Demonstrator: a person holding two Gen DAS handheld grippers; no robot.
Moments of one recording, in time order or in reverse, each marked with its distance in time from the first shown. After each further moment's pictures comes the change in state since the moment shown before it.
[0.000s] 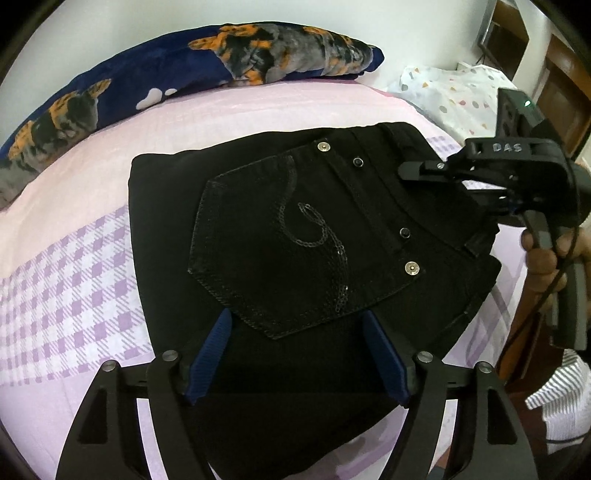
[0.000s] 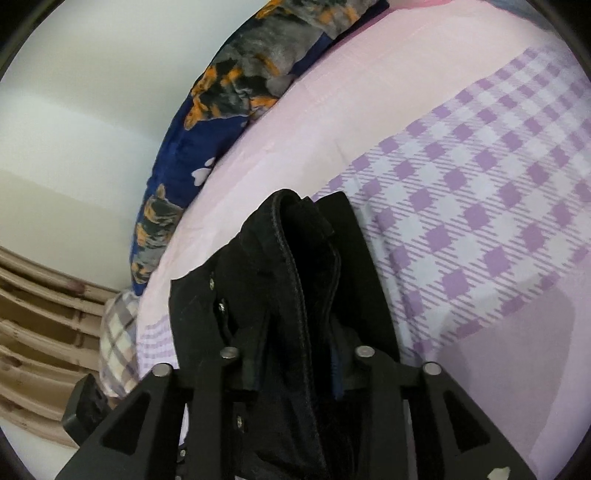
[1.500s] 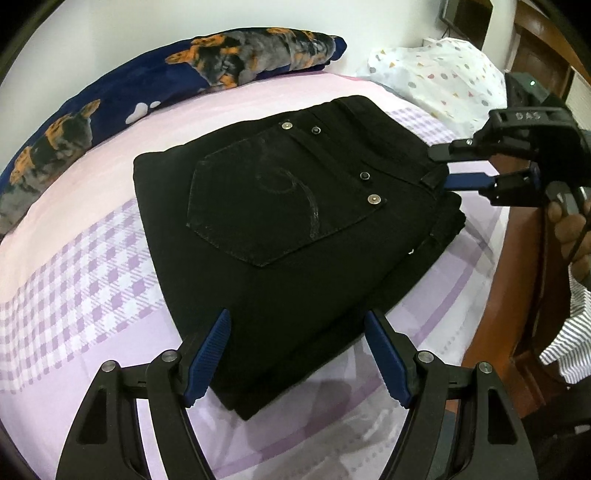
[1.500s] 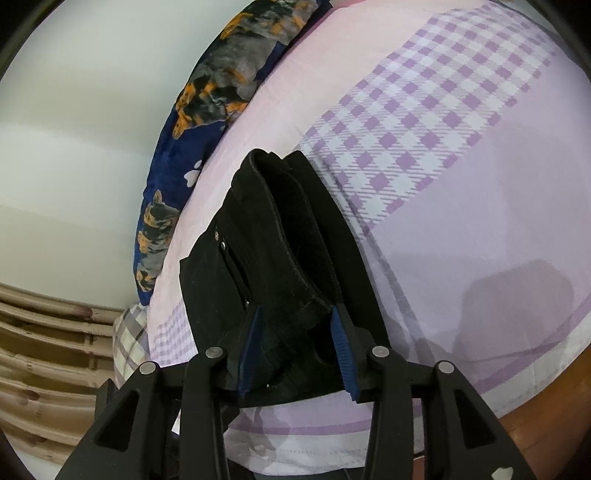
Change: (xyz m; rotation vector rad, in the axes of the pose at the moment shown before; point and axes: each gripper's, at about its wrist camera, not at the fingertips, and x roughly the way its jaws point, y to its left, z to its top) left arm -0.032 -0.008 -0.034 0.138 0.007 -0.002; right arm -0.054 -0.004 -0.055 0.160 -0.018 -0.017
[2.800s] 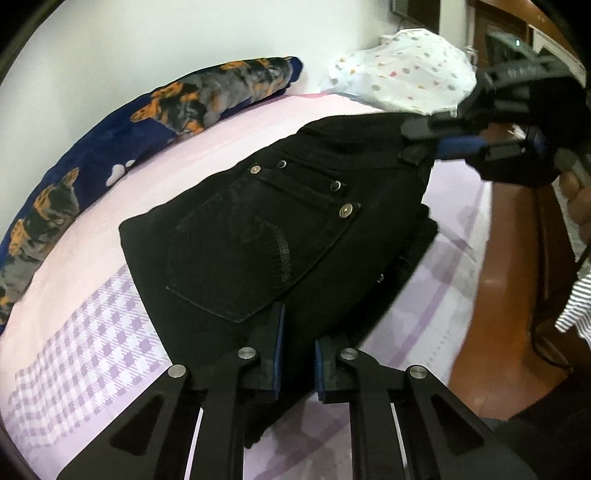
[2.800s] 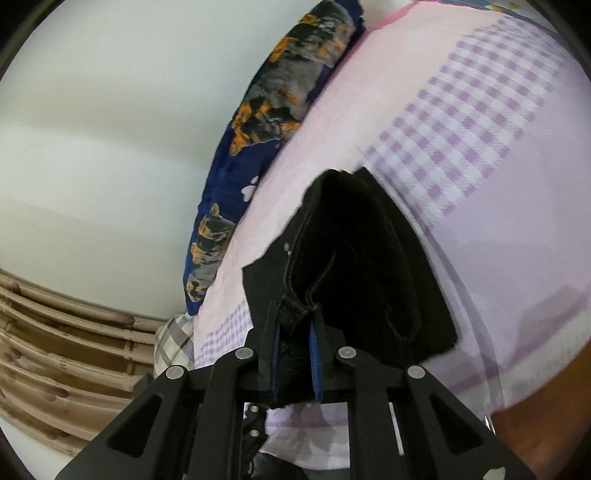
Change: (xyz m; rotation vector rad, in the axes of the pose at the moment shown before) left arm -0.013 -0.030 0.014 0.191 -0.073 -0.001; right arm -0.029 0.023 -0.019 0.016 -0.072 0.168
